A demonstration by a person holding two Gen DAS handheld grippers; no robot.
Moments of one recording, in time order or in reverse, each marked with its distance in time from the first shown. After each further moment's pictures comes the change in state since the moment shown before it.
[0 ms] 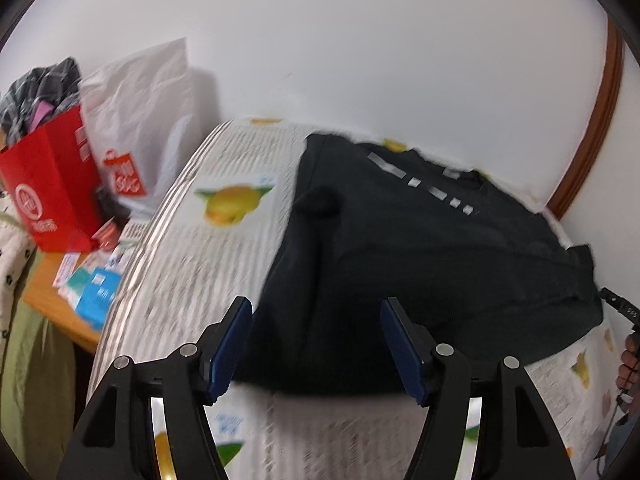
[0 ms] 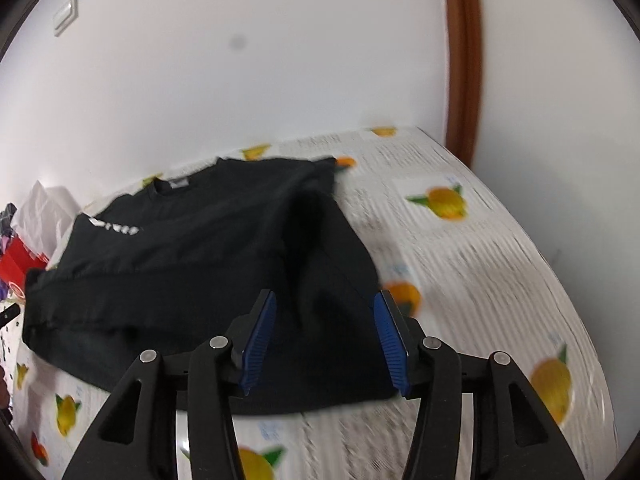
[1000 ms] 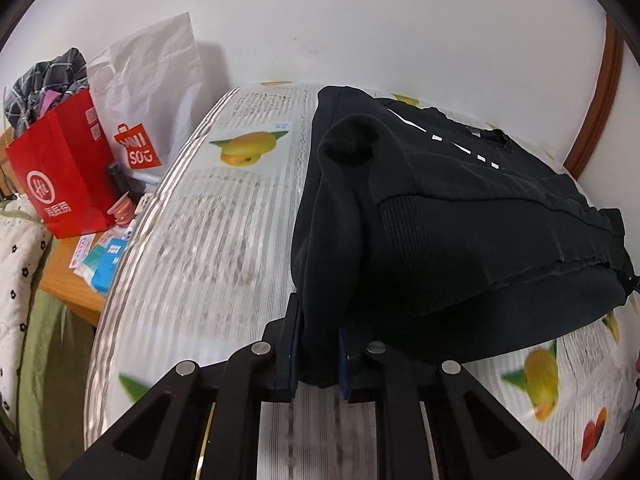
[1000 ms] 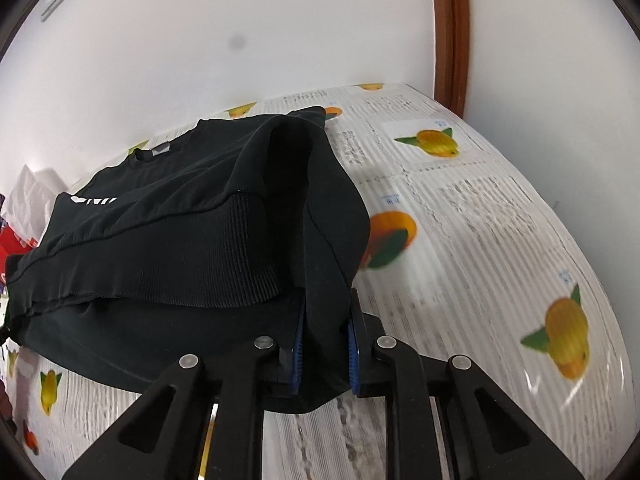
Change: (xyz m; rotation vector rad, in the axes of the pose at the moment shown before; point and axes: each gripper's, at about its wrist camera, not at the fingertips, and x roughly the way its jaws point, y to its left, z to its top) left arm 0.003 0.000 -0.038 0.069 0.070 0.068; right arm 0.010 0.001 -0.035 0.010 0.075 -0.020
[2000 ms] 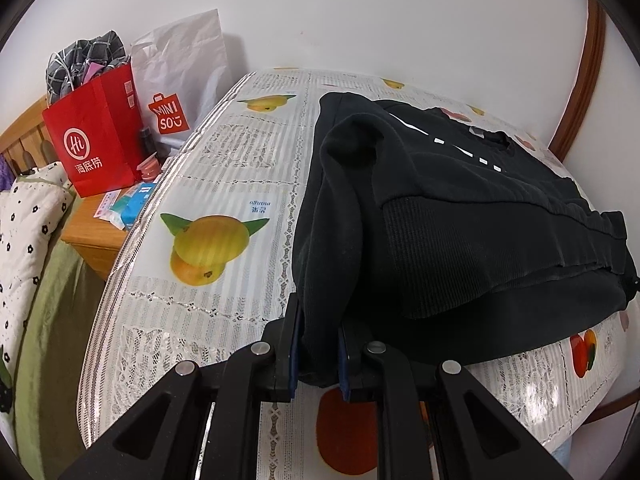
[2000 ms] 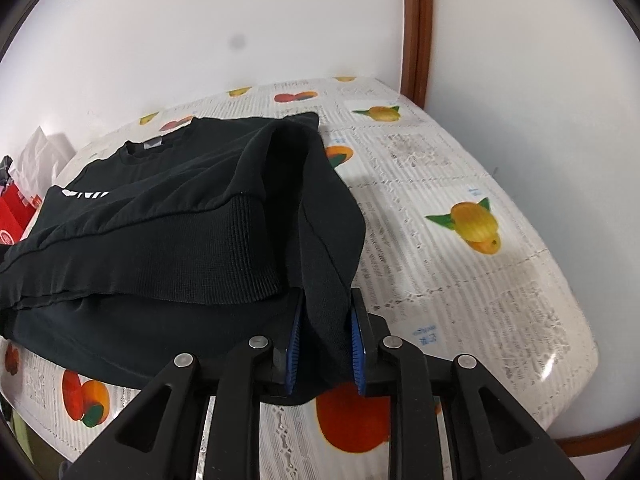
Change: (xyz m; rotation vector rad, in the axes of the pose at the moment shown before) left arm -0.066 -0.002 -0.087 -0.024 0.001 0.009; right arm -0.086 -0.020 -0.074 -0.043 -0.020 -0.086
